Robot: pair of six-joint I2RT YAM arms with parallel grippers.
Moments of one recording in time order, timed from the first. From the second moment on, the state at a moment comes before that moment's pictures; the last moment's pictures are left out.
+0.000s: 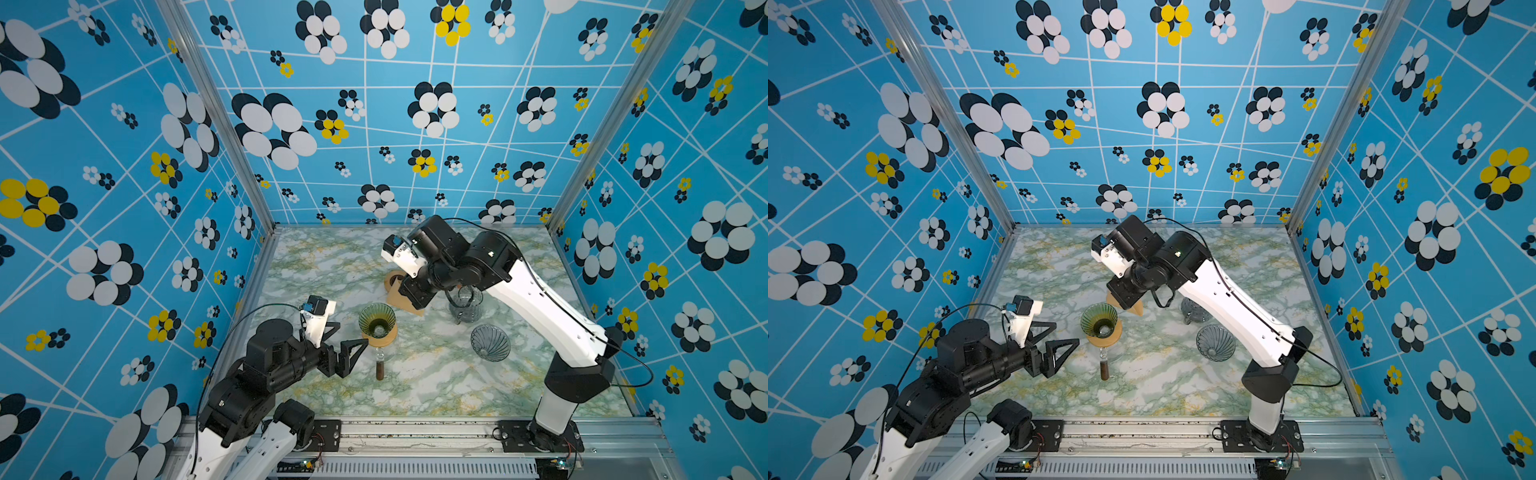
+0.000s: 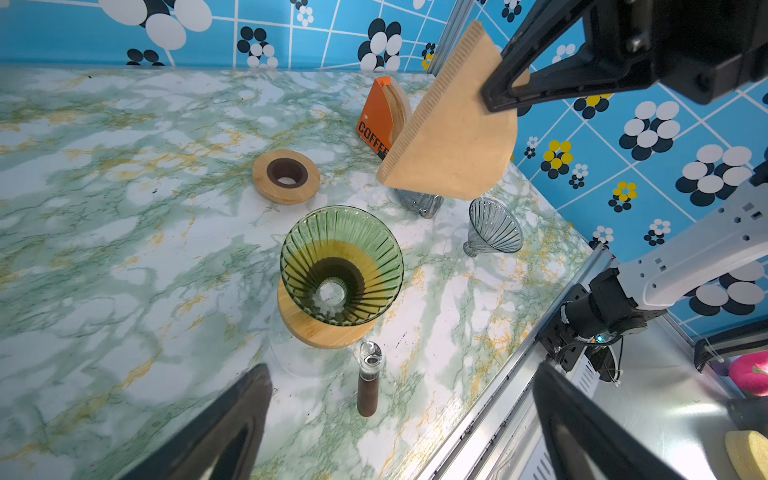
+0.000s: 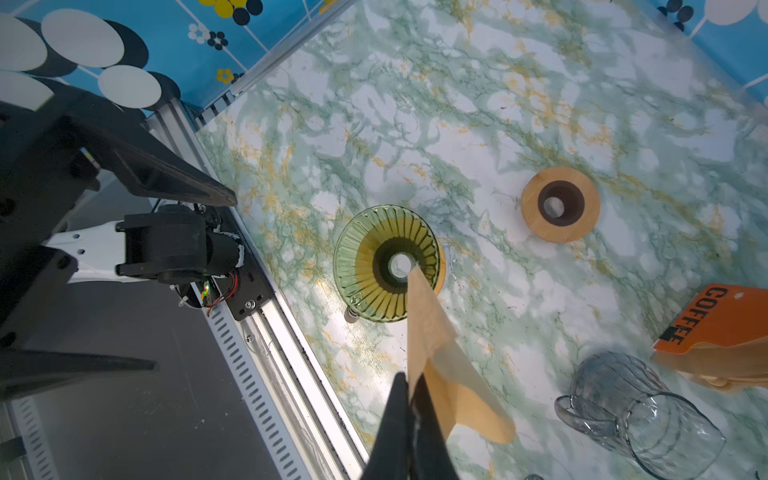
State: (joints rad) left arm -0.45 0.47 0.85 -0.82 0.37 -0.26; right arm 0.96 1.84 2.26 -1.38 -0.09 0.04
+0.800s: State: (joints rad) left arm -0.45 0.47 0.82 -0.82 0.38 -0.27; right arm 1.03 2.14 2.55 -1.60 -0.04 0.04
